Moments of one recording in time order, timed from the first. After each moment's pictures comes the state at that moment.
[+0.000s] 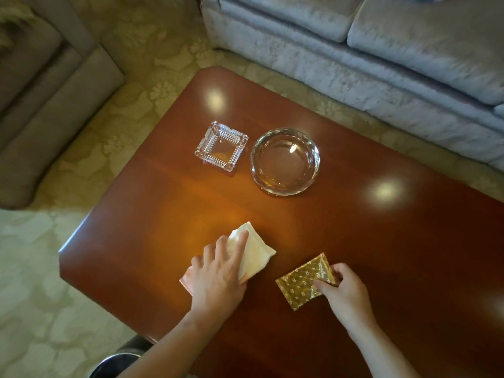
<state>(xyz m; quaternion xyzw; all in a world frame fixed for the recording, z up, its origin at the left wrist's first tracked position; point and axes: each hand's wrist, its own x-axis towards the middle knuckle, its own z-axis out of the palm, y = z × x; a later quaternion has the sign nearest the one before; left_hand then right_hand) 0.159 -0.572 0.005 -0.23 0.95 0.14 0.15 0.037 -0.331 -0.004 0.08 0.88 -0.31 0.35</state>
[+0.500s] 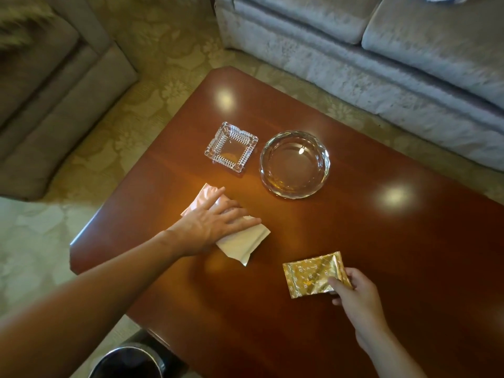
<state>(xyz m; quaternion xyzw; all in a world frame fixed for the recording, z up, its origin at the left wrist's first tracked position) 0.090 -0.700 0.017 0.18 0.96 0.02 0.22 0.031 -0.327 -0.004 0.16 0.81 -0.44 0.35</state>
